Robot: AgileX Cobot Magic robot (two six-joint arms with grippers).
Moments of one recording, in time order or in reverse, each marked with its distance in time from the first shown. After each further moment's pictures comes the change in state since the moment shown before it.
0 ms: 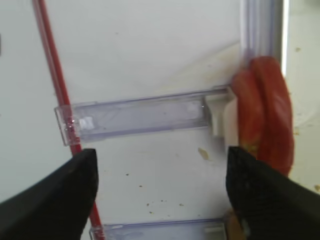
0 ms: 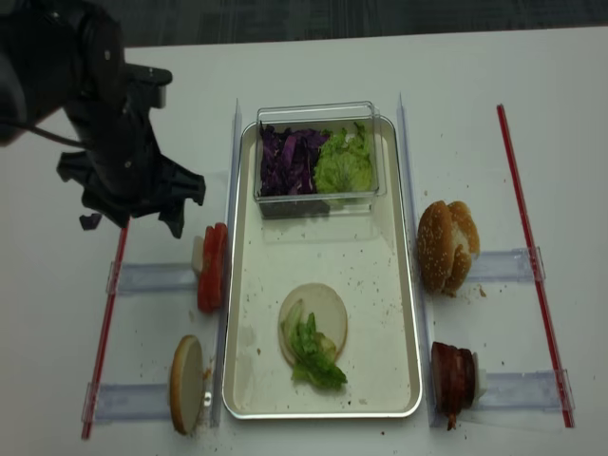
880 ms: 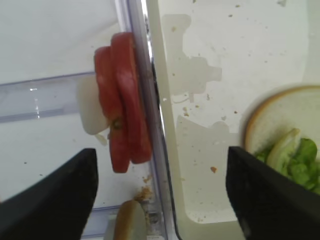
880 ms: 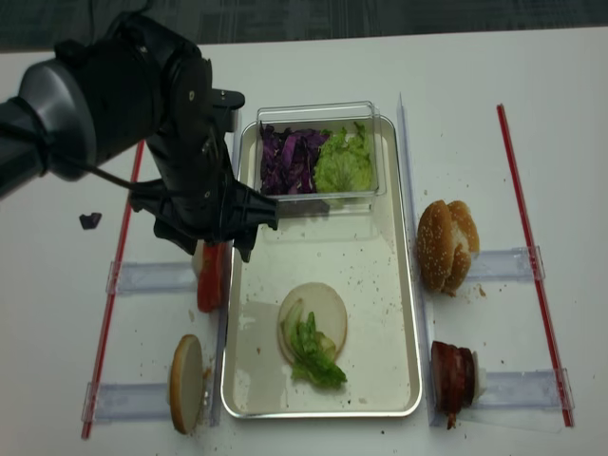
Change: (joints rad) left arm -0.238 0.002 -0.004 -0.053 -0.014 -0.236; right arm 0.000 0.000 0.000 -0.002 0.000 0.000
